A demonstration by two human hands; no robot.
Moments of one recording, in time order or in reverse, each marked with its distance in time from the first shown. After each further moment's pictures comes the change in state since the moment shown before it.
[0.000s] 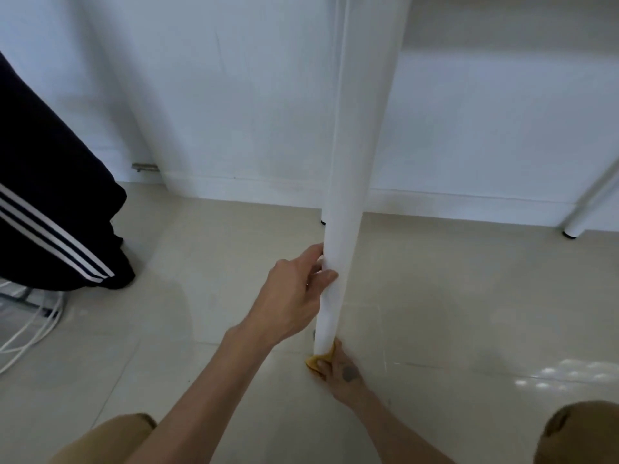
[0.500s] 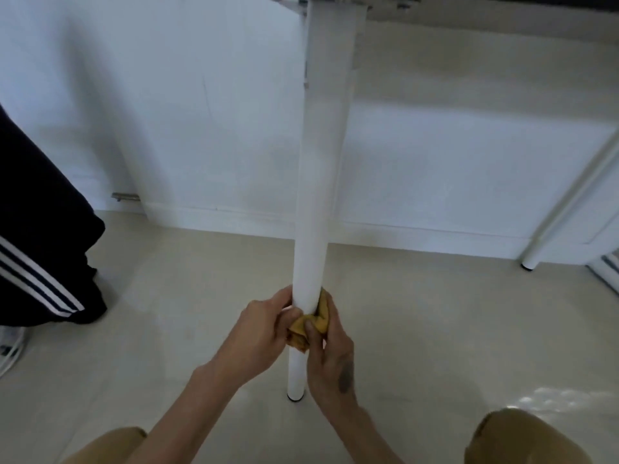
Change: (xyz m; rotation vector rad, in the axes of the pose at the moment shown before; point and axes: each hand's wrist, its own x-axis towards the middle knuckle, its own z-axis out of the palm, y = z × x) left_hand -0.004 0.003 -0.002 0.033 -0.006 0.053; right_hand -0.049 -0.134 -0.063 0.275 0.500 -0.517
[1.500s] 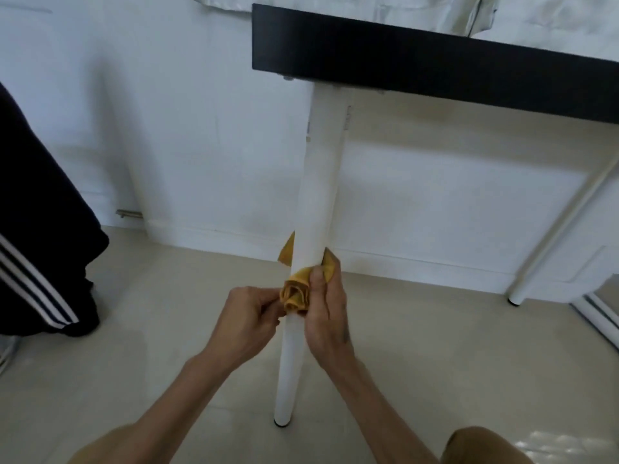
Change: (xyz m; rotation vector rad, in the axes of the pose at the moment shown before) left_hand 0.017 0.028 -0.030 -0.157 0.200 -0.020; right_hand 0.064 -0.128 -0.015 0.183 -0.057 -0.176
